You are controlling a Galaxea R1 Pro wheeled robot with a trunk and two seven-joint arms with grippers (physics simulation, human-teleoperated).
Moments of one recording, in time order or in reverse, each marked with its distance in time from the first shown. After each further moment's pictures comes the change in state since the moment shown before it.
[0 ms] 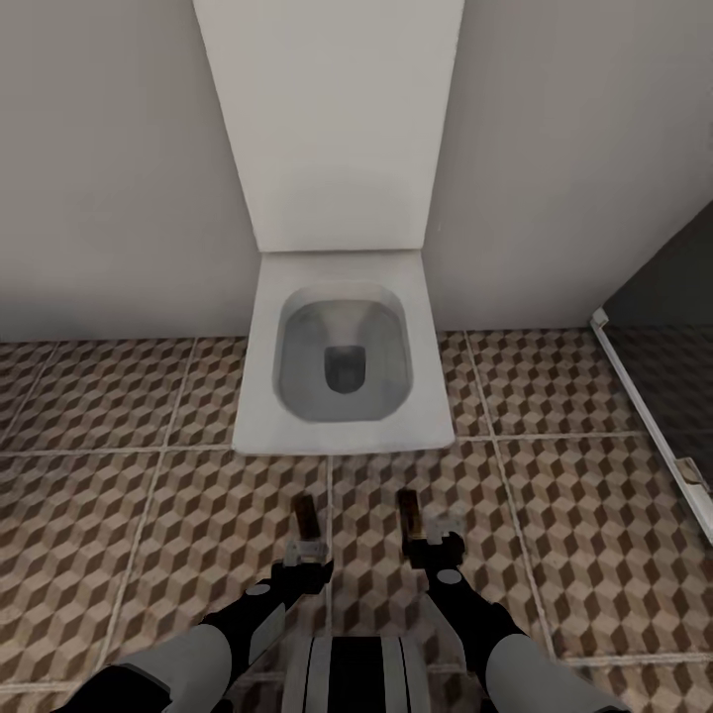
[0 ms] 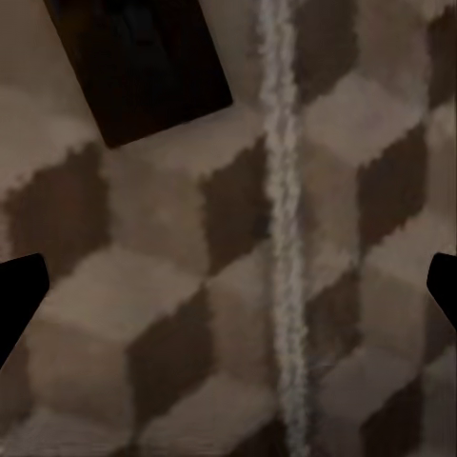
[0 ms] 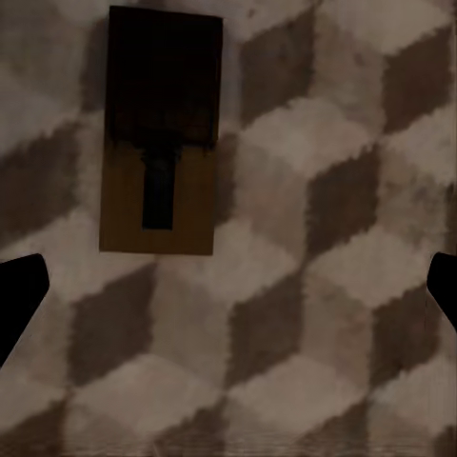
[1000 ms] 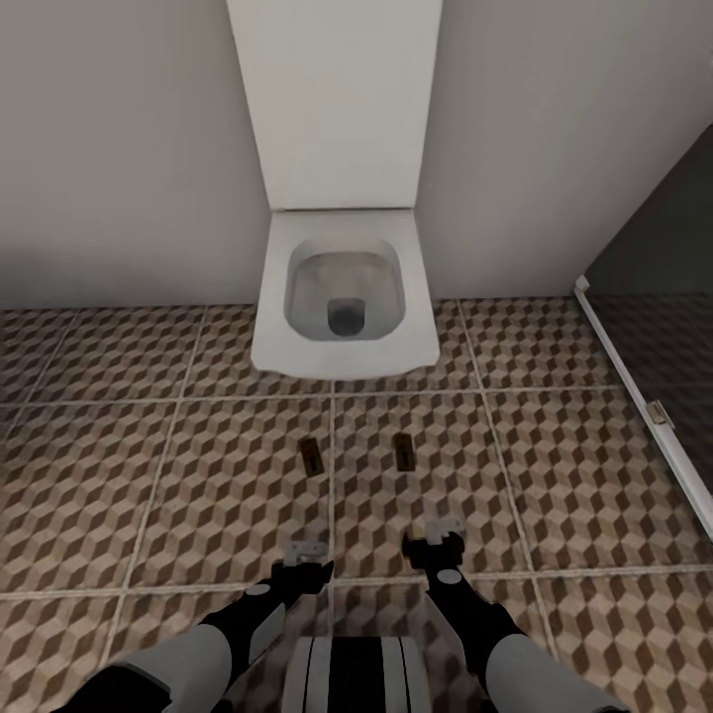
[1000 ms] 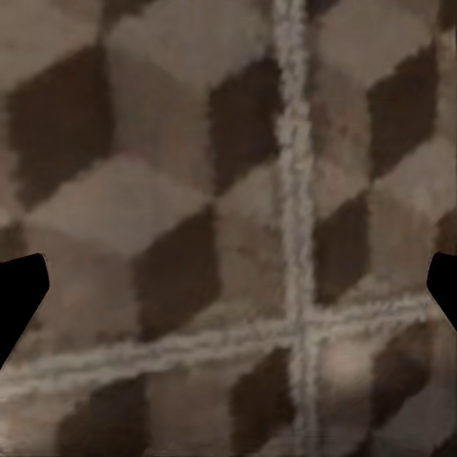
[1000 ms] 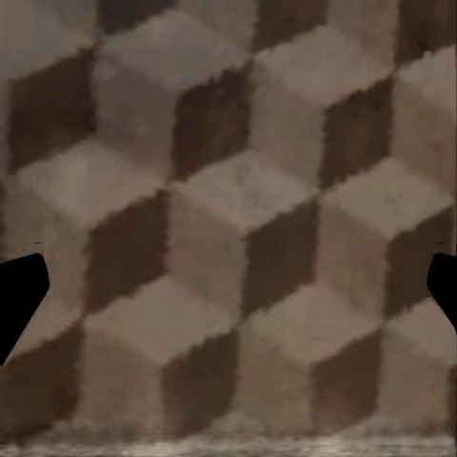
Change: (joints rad) left arm 0.000 0.000 0.000 0.000 0.000 0.000 0.000; right arm 0.000 0.000 0.000 0.001 0.000 0.000 0.001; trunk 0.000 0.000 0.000
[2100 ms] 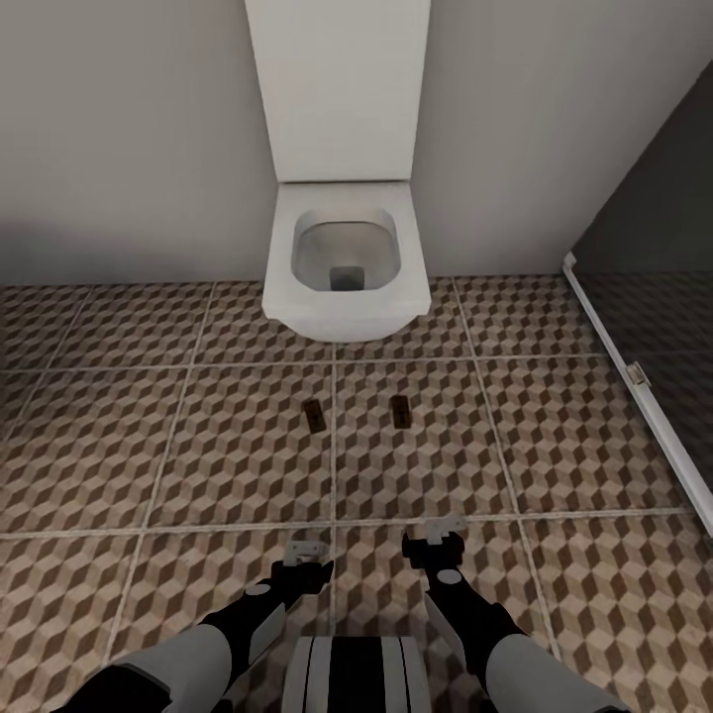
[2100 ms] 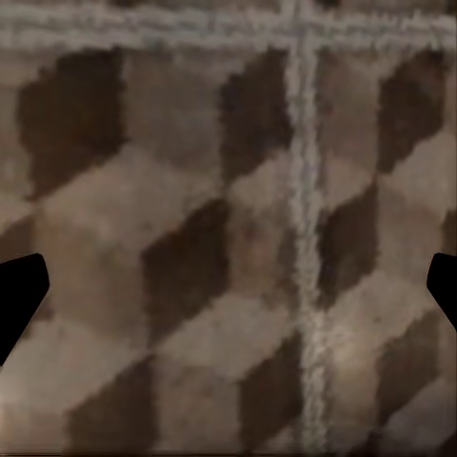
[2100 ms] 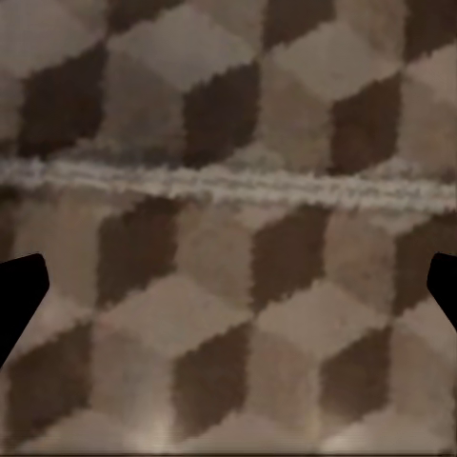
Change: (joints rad) left arm 0.000 0.000 0.000 0.000 0.000 0.000 0.000; right arm 0.000 0.000 0.000 0.000 0.000 0.000 0.000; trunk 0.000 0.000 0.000
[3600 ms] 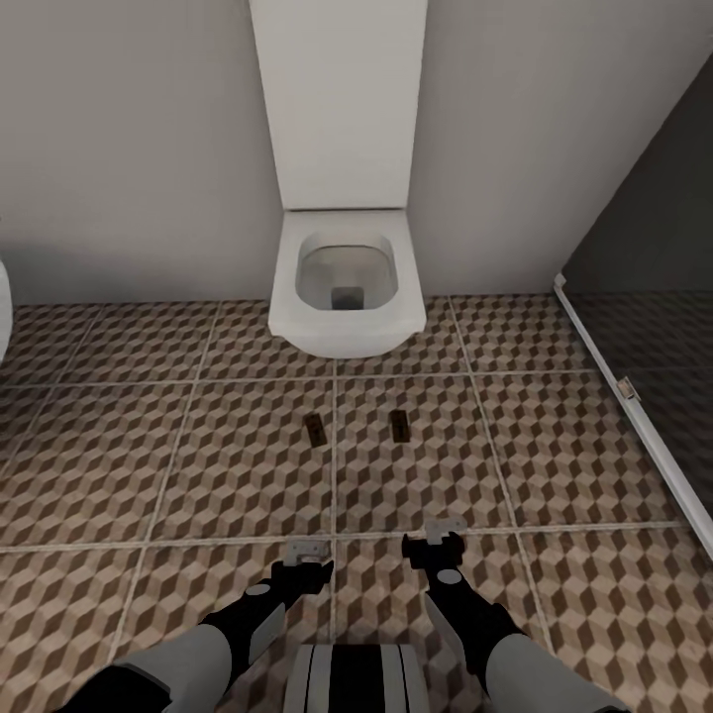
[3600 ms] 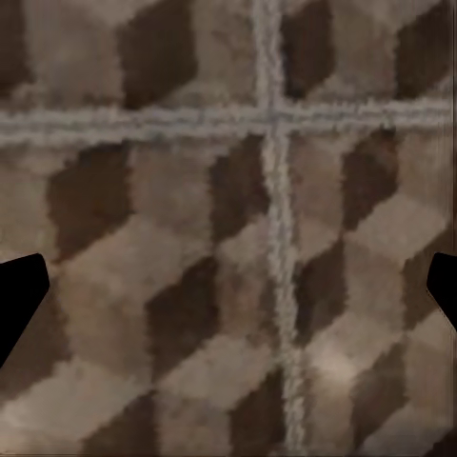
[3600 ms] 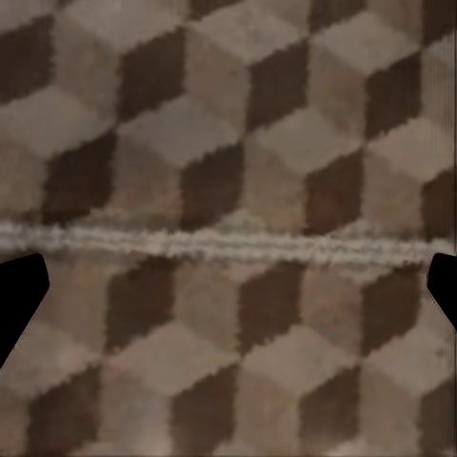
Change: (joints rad) left arm 0.000 0.000 0.000 0.000 0.000 0.000 0.000; right arm 0.000 0.000 0.000 0.001 0.000 0.000 0.000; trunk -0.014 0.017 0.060
